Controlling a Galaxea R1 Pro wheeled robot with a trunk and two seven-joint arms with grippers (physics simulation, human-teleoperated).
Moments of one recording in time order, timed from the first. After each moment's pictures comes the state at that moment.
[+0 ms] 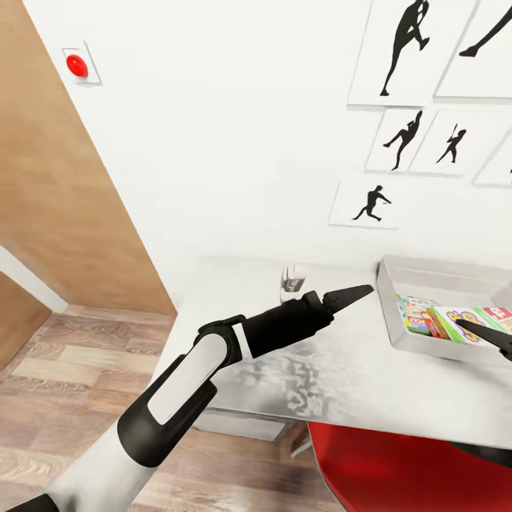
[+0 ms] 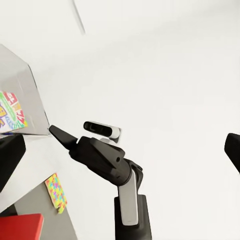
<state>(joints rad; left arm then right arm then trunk) -0.76 -0.08 -0.74 -1.61 1.53 0.49 0.04 -0.32 -0.49 -0.70 -1.62 -0.48 1.04 1.24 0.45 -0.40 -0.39</state>
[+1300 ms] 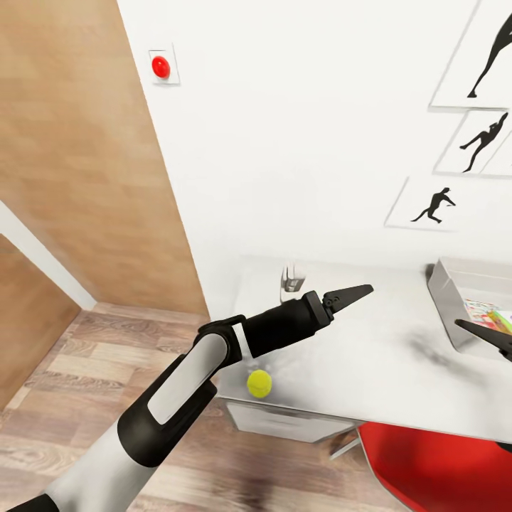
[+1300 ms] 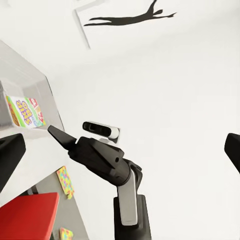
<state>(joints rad) -0.76 -0.08 -0.74 -1.61 1.53 0.49 0.03 -0.32 -0.49 -0.70 -1.62 -0.48 1.04 1.24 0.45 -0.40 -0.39</state>
